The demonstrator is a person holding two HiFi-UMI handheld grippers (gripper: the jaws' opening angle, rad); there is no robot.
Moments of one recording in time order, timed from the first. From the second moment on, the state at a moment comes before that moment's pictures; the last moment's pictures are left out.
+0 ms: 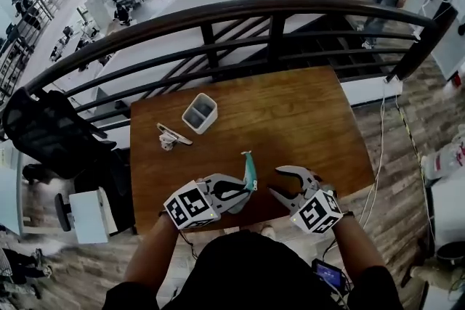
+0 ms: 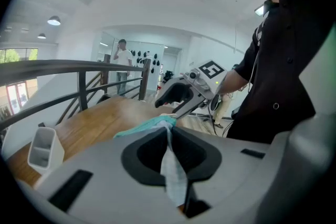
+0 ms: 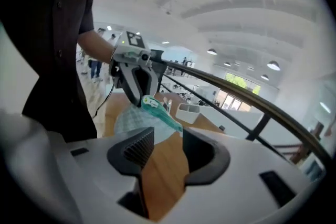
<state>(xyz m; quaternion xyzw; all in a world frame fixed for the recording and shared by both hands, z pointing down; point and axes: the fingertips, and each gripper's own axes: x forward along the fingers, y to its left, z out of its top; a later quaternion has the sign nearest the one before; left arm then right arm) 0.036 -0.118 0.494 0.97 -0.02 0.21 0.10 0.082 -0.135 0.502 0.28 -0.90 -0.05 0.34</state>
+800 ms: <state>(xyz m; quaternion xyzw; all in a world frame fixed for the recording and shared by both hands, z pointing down) -0.007 -0.100 0.484 0.96 0.02 0.24 0.12 -0.015 -0.124 0.530 -0.01 -0.88 -0.20 0.43</state>
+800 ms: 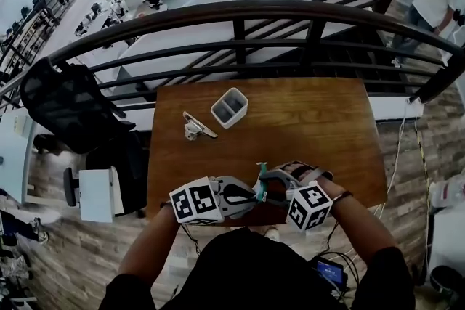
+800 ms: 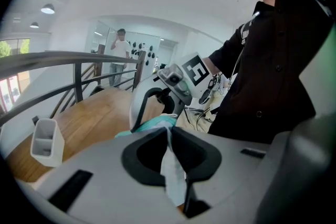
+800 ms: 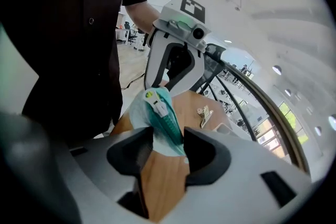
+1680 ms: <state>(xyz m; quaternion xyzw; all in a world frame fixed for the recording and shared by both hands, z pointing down) 0.015 -0.135 0.513 0.97 -0.15 0.20 -0.01 0.052 -0.150 0.530 0.18 -0.86 0.12 0.46</state>
